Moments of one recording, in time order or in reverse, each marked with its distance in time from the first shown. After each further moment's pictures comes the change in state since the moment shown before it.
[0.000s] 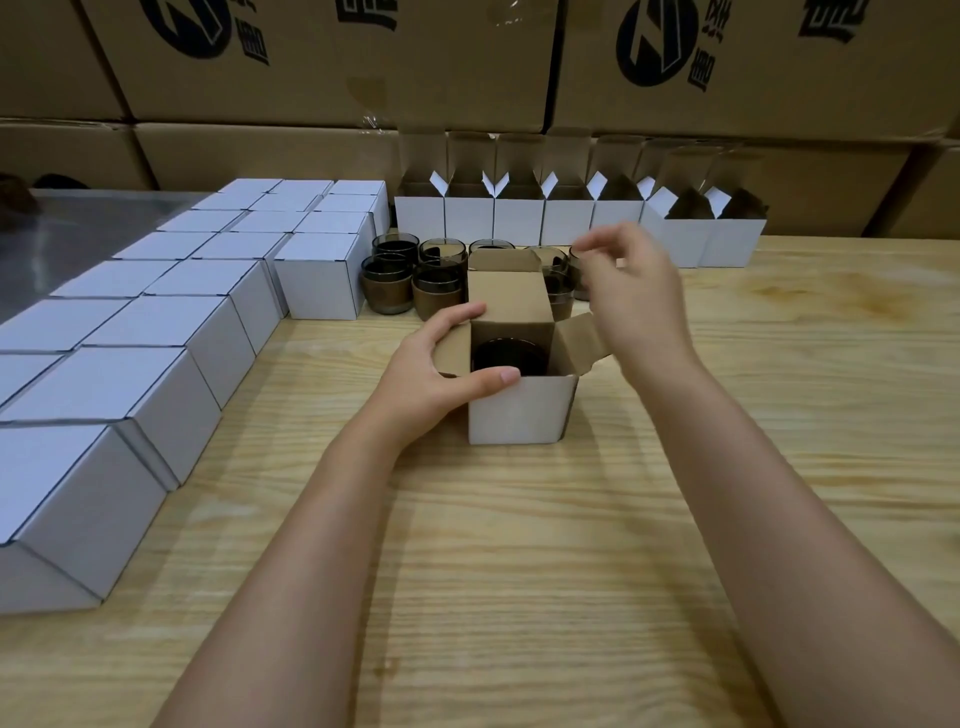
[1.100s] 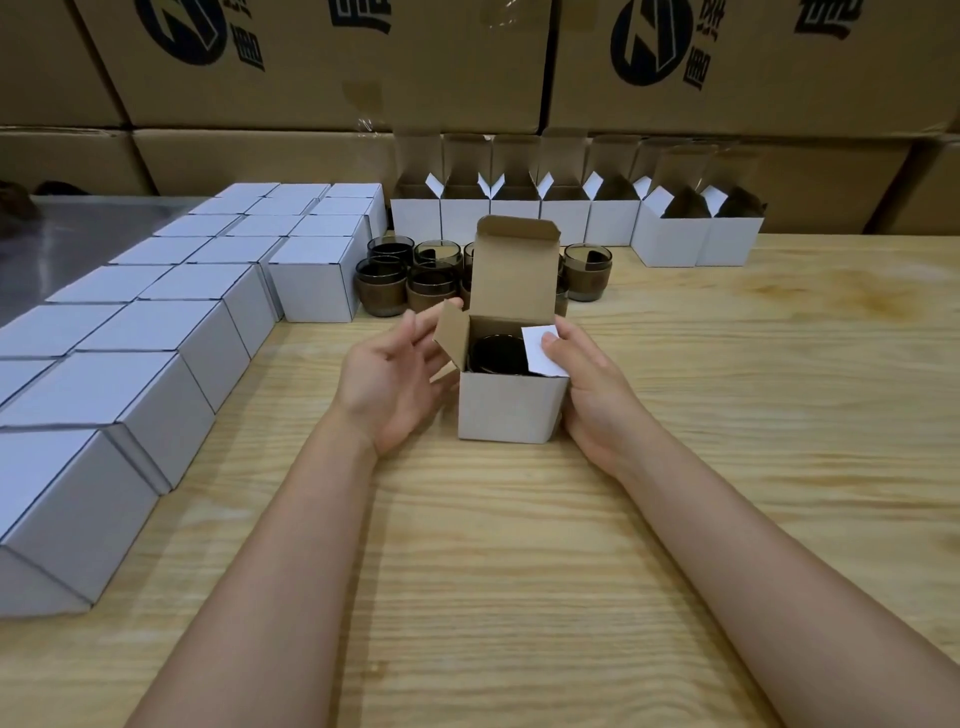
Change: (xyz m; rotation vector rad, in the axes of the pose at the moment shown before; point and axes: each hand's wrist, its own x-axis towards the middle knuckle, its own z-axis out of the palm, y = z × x) left_hand 0.005 0.005 -0.005 -0.800 -0.011 -0.318; right_hand -0.034 0.070 0.016 0.622 -0.425 0.349
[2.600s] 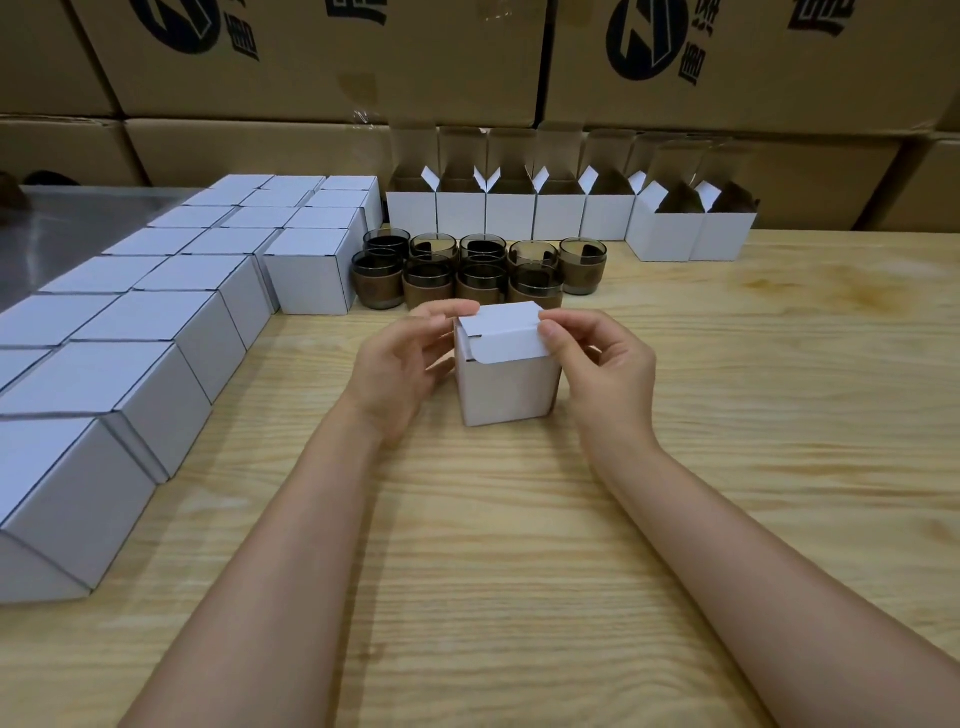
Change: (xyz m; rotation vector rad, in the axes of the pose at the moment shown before) left_hand -0.002 -0.002 0.009 0.236 -0.044 0.100; right_hand -0.025 -0.011 0.013 -0.253 0.338 -0.442
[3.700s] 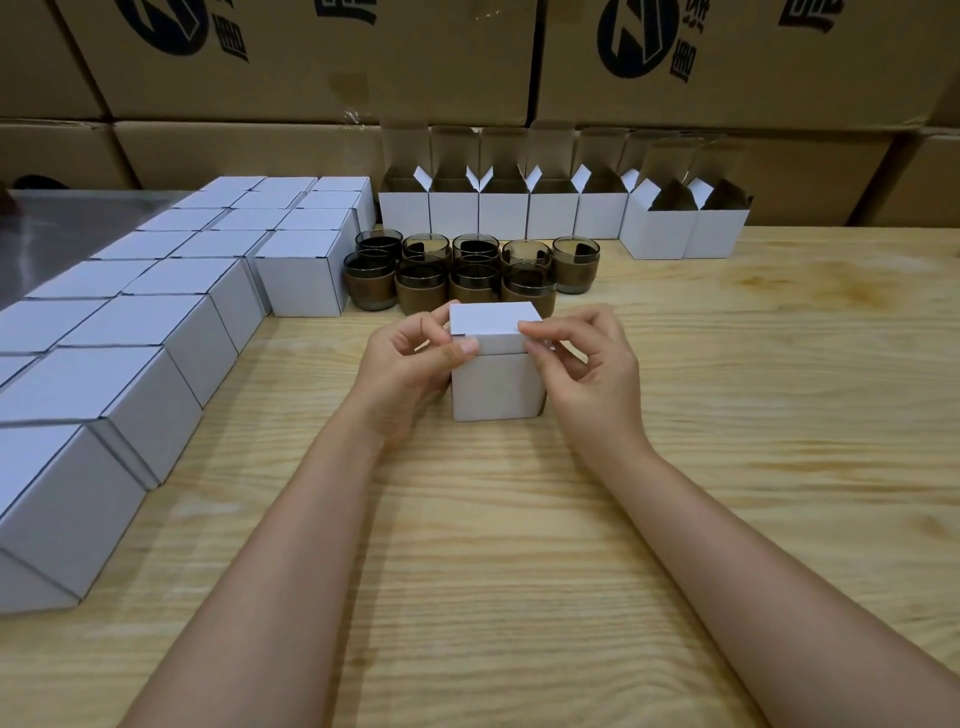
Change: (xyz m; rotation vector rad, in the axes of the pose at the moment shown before) left_hand -0.005 -0.003 0.011 -0.019 0.083 0.073; right_hand 0.000 0.007 -0.004 -0.148 -0.101 -0.220
